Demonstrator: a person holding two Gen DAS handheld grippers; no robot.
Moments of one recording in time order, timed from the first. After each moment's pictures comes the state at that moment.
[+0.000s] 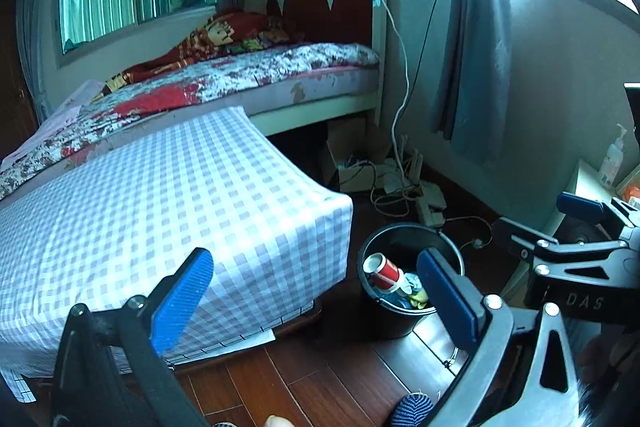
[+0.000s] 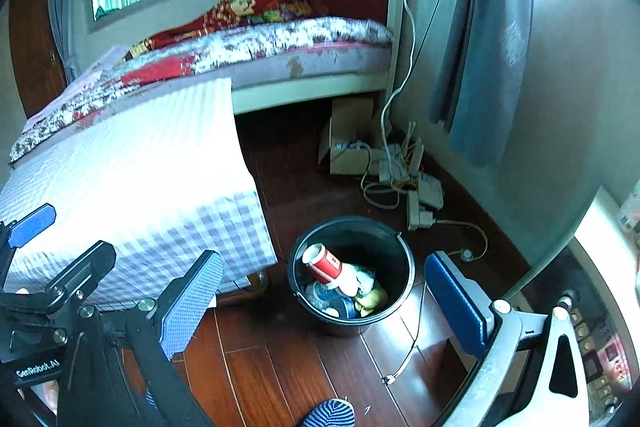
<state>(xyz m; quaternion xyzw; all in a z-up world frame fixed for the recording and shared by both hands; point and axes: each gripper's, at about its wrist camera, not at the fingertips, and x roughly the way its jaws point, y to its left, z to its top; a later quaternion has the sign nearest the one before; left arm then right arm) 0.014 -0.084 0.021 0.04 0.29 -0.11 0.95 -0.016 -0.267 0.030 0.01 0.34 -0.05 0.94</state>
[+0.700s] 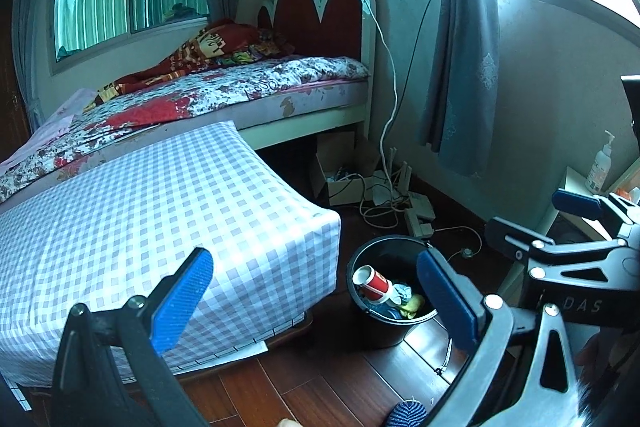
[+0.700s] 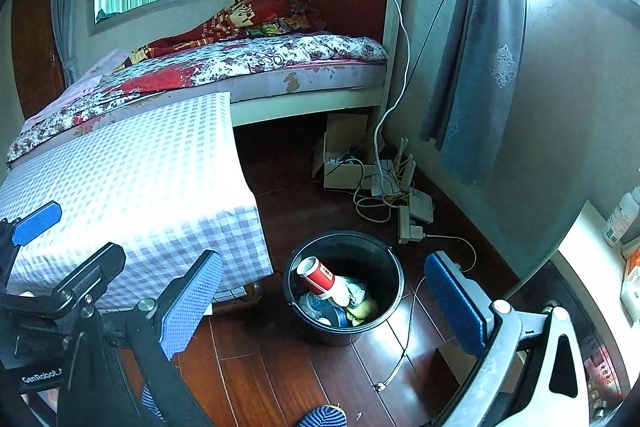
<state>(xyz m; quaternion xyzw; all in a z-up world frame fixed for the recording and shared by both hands) 0.013 -0.083 0.026 0.04 0.28 -0.13 0.95 -0.021 -0.261 0.048 0.00 0.33 -0.06 0.94</state>
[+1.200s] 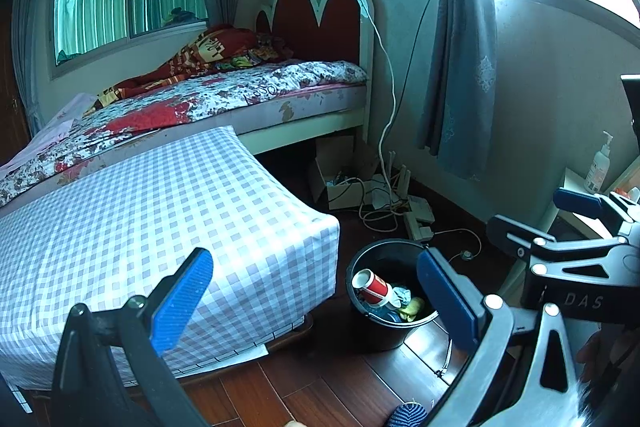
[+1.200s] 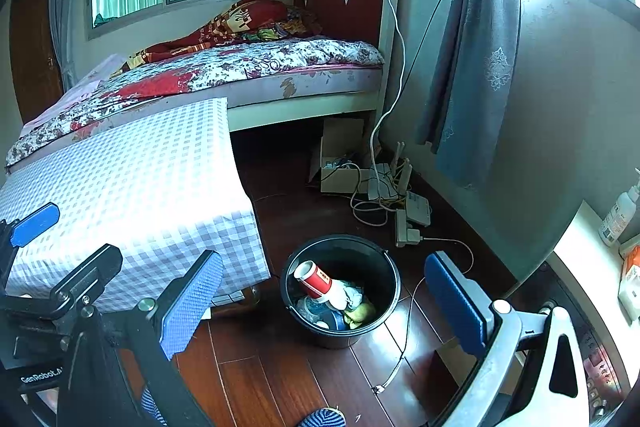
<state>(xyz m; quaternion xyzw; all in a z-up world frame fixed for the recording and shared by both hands) 0.010 -0.086 0.031 0.04 0.27 -0.13 0.95 -0.025 -0.263 0.053 0.00 0.32 -0.07 0.94</state>
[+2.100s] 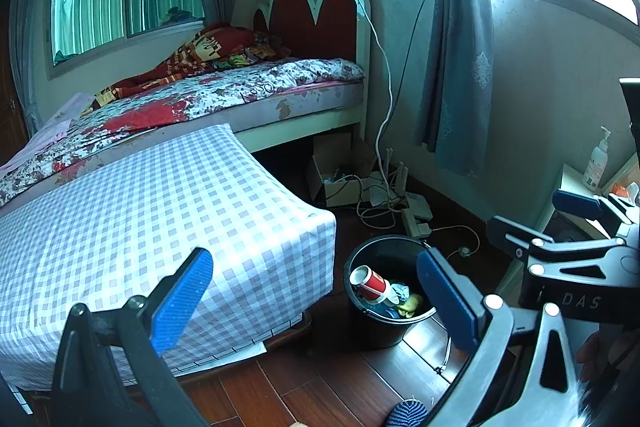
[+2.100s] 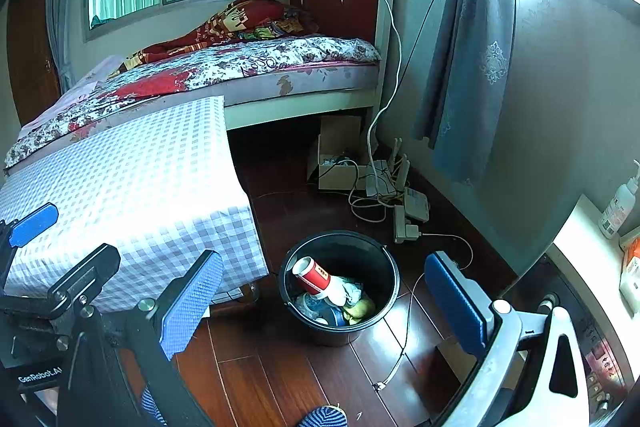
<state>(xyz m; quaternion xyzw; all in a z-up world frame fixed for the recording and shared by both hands) 0.008 -0.089 0.028 0.04 0.27 -0.14 0.95 -0.031 -0.261 0.049 0.00 0.32 -0.08 0.94</state>
